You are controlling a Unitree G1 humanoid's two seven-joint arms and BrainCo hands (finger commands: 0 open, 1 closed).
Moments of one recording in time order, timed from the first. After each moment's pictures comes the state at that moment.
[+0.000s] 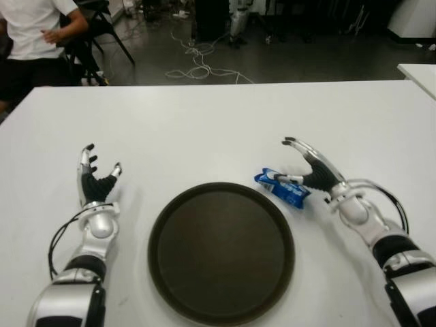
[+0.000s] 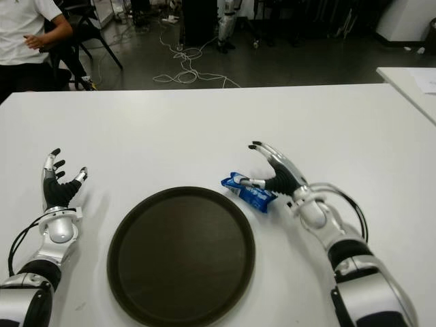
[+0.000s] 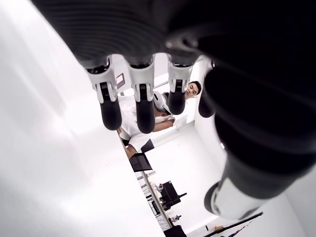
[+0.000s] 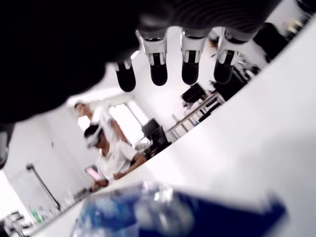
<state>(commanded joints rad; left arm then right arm) -0.49 0.24 0.08 1.23 0.20 -0.63 0.55 -0.55 -0.38 0.29 0.96 -0.55 -0.65 -0.18</state>
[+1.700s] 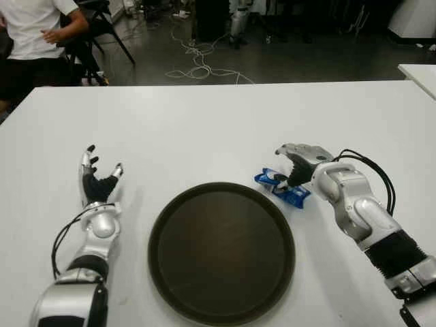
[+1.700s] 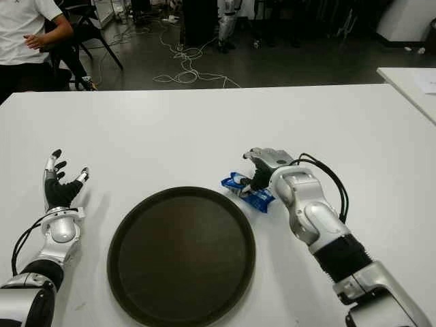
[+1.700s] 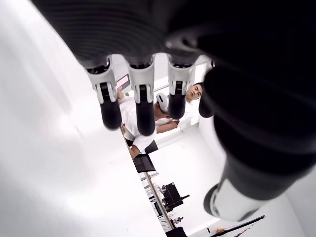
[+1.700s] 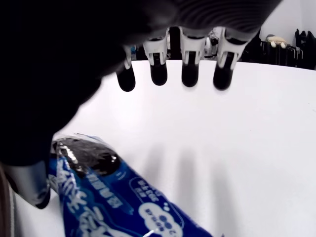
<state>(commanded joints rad) -0.49 0.22 0.09 1.22 0.18 -0.63 0.53 -0.43 -0.46 0.48 0.11 -0.95 0.32 0.48</state>
